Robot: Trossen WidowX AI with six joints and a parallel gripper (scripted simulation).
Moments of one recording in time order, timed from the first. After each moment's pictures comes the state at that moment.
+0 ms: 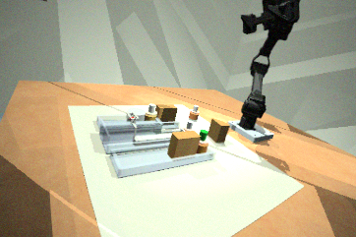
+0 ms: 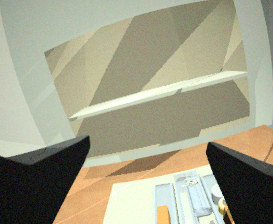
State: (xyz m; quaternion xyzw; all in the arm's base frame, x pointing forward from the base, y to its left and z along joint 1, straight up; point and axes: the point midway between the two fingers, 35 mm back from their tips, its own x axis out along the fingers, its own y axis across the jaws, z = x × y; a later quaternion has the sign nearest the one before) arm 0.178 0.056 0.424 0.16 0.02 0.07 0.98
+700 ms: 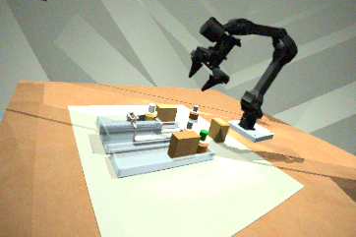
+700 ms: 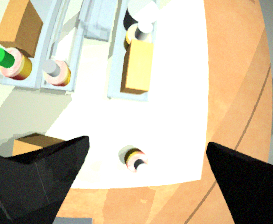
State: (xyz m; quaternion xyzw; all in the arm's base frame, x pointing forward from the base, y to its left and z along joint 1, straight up) arm 0.254 -0.070 0.184 -0.16 0.57 -0.03 0.80
